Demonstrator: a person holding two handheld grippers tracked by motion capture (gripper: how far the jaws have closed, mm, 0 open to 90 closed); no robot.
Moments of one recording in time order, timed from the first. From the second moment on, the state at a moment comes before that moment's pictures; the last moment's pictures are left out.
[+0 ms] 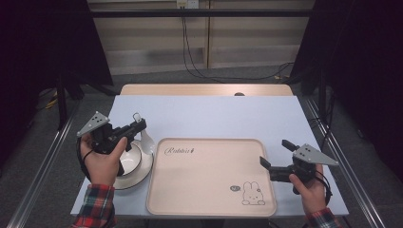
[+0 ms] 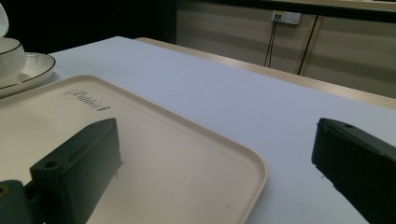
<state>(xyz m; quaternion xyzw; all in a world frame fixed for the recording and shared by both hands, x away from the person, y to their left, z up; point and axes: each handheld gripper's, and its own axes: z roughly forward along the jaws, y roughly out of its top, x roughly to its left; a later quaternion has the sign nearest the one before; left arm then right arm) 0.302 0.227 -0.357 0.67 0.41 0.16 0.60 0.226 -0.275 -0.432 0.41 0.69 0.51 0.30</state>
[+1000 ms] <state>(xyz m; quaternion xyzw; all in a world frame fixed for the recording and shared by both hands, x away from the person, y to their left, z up) 0.308 0.198 -0.369 0.69 0.40 0.12 0.60 0.226 -0.276 -0.433 0.41 0.70 0.51 0.30</state>
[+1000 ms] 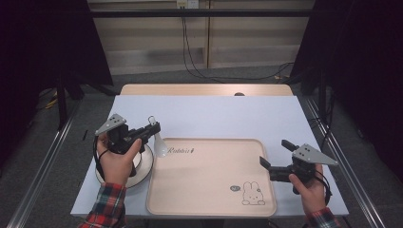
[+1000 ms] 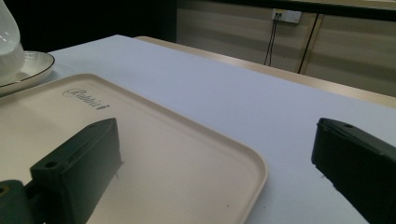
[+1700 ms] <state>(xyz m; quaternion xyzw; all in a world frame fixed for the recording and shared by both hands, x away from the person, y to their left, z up) 0.307 0.185 -0.380 0.70 0.39 0.10 0.59 0.226 -0.274 -0.434 0.41 0.70 0.51 0.30</state>
